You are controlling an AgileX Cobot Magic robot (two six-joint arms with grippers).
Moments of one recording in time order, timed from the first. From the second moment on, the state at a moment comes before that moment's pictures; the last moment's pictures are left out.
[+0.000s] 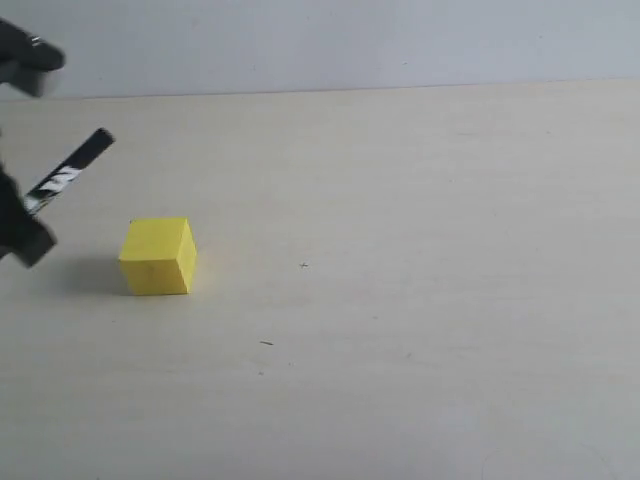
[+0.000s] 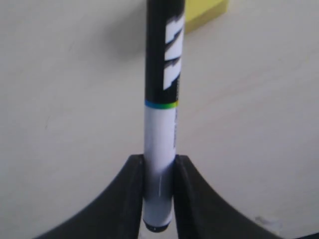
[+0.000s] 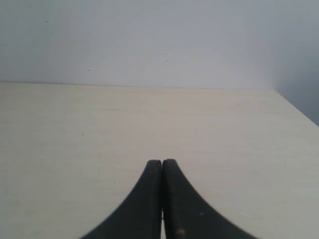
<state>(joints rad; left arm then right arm) -0.56 1.32 -1.04 0.24 1.22 -0.08 -0.20 0.01 0.00 0.03 0.27 -0.12</state>
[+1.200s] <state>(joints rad) -0.05 1.80 -1.00 0.27 0.63 1.25 -0.20 0.01 0.00 0.03 0.27 -0.12</state>
